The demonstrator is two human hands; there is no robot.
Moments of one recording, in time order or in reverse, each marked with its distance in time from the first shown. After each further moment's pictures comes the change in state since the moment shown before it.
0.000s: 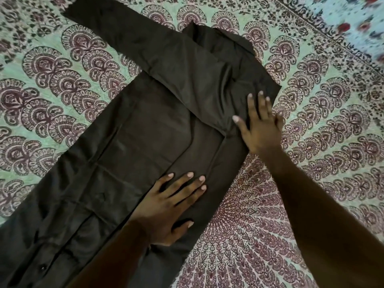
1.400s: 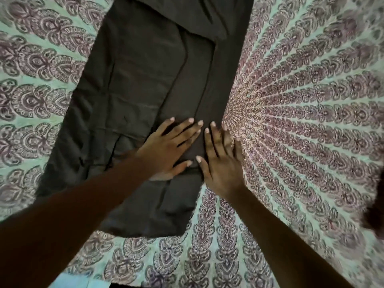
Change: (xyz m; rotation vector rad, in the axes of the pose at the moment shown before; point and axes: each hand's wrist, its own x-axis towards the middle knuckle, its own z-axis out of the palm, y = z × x) left_hand -0.092 -0.006 0.011 0.296 -0.047 0.296; right_hand -0.352 -0.171 0.039 0.052 -0.150 0.097
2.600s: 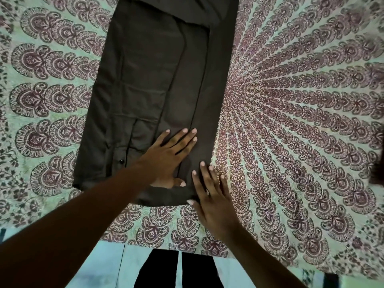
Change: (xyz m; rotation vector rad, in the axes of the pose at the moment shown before) left_hand -0.080 0.028 0.000 -0.045 -0.269 0.062; right_hand -0.162 -0.088 0.033 0.186 -0.068 -0.066
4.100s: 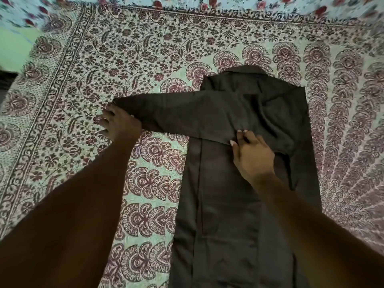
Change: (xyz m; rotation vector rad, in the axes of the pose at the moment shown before) left_hand 0.120 -0.491 -0.180 -0.584 0.537 -1.304; right_hand 0.500 -0.006 -0.166 -0.126 0.293 0.340
